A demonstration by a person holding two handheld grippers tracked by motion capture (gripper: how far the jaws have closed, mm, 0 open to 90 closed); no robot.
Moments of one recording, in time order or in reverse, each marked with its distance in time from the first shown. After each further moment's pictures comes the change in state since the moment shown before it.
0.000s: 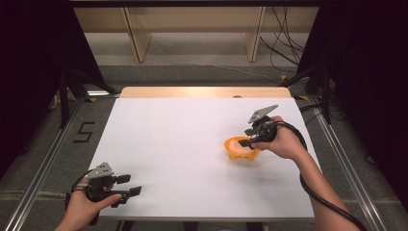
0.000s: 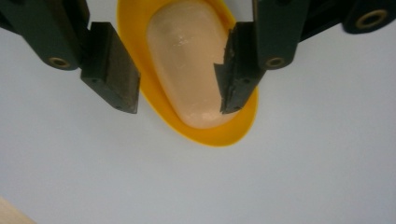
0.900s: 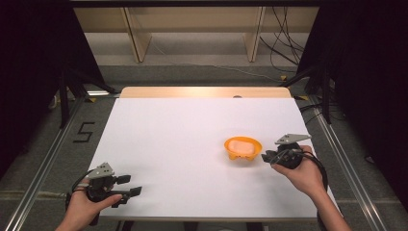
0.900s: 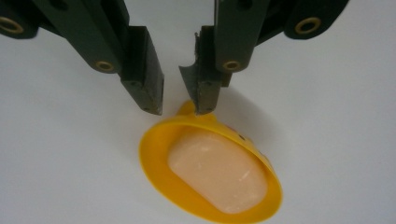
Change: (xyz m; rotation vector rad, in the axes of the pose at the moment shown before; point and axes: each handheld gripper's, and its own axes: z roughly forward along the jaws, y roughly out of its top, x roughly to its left) left arm 0.000 -0.001 0.001 0.014 0.008 0.002; right arm 0.029 -0.090 -0.033 -0.117 -0.195 0.231
